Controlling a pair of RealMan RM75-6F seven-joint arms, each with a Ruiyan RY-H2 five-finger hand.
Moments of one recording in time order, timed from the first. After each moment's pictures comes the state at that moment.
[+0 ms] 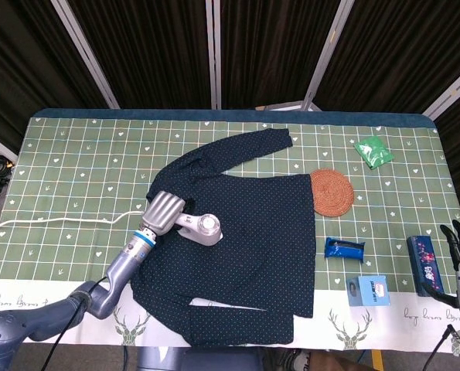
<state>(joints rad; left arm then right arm) -0.79 -1.87 -0.18 -0.93 1.45 1.00 -0.01 0.00 -1.01 0.08 -1.69 -1.47 1.53 0.03</state>
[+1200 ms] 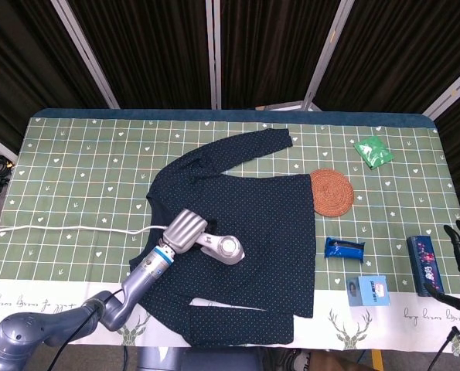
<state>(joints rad) -0.81 -1.95 -0.10 -0.95 1.53 1.04 -0.03 0.00 -1.00 0.08 -1.69 -1.48 1.54 0.07</state>
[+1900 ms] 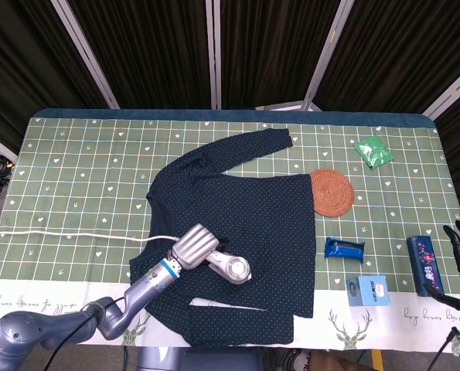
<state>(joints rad) -0.81 -1.93 -0.04 -1.04 1.59 1.07 0.01 0.00 -1.00 0.08 -1.69 -1.48 1.55 0.06</state>
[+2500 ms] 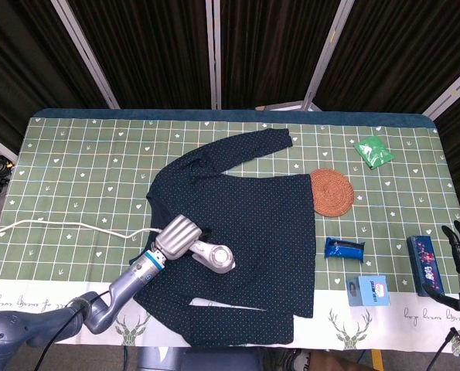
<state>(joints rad) -0.78 -1.85 -0.03 -1.03 1.57 1.07 -0.02 -0.01 -1.00 0.07 -1.70 -1.49 1.55 0.05</state>
